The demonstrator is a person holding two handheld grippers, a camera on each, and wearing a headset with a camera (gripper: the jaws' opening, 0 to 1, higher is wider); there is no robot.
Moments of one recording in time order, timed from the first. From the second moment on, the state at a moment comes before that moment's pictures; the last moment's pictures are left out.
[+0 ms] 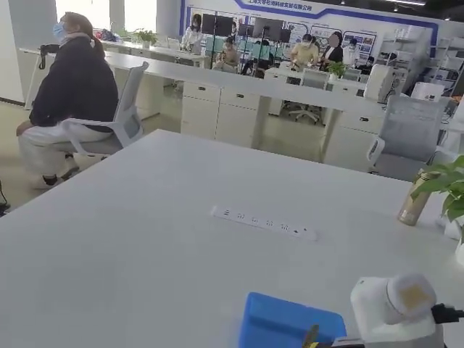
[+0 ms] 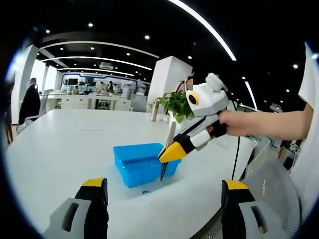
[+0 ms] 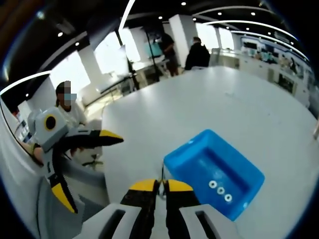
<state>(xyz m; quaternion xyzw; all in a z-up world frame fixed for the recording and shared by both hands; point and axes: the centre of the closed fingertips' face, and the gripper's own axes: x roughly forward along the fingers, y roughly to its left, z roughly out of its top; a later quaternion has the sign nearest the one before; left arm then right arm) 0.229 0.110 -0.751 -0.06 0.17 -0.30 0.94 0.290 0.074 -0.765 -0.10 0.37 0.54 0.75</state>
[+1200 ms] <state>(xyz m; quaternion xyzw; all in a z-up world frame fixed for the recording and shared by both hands) 0.229 0.111 -0.757 -0.05 0.18 -0.30 0.94 0.367 0.070 -0.783 -0.02 0.41 0.46 0.79</state>
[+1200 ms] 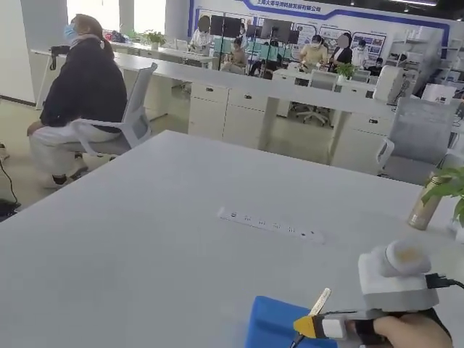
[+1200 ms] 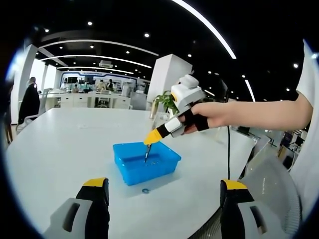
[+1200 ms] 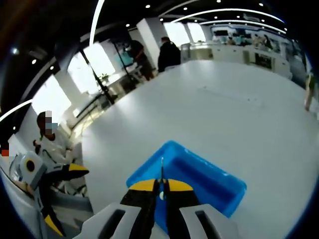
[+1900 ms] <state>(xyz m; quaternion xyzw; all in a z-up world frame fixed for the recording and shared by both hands) 0.229 0.111 -0.757 -0.05 0.18 -0.30 0.94 0.384 0.077 -0.810 -0.08 0.40 0.45 0.79</state>
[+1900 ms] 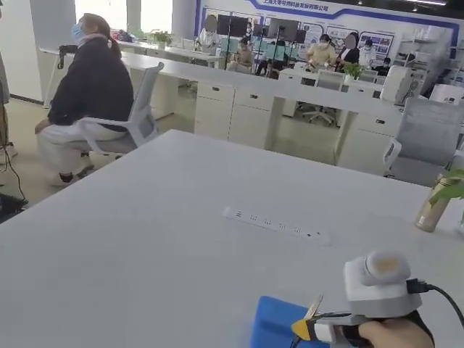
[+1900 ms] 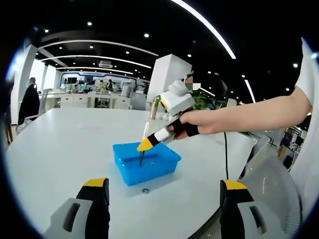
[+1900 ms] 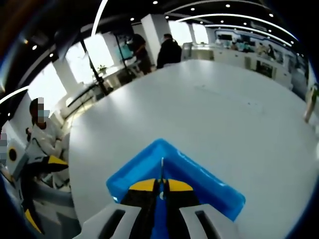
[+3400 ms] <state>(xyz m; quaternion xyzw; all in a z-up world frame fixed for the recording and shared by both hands) 0.229 0.110 -0.758 -0.05 0.18 -0.30 0.93 0.363 0.067 -0.775 -0.06 0.32 0.48 0.81</state>
